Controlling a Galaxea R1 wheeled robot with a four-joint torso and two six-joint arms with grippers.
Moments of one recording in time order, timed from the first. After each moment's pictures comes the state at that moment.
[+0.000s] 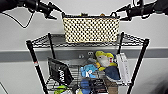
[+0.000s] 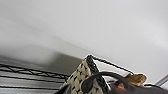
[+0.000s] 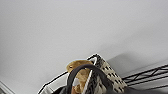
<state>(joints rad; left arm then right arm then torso) -0.59 2.45 -2.07 -0.60 0.82 -0.39 0.51 2.45 -1.87 0.49 -0.52 0.54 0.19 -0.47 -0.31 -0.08</state>
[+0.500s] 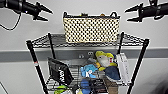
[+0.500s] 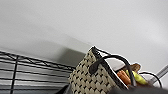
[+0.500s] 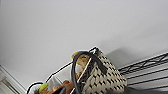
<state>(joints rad) -0.62 2.21 -1.80 -0.60 0.83 -0.39 0.54 2.22 -1.61 0.51 -0.52 0.54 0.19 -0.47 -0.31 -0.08</state>
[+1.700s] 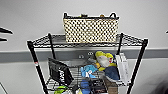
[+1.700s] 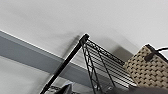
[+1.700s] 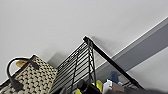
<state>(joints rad) -0.59 1.66 -1.56 -0.46 0.97 -0.39 0.47 1.66 -1.40 0.45 -0.70 0.54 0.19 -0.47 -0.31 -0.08</state>
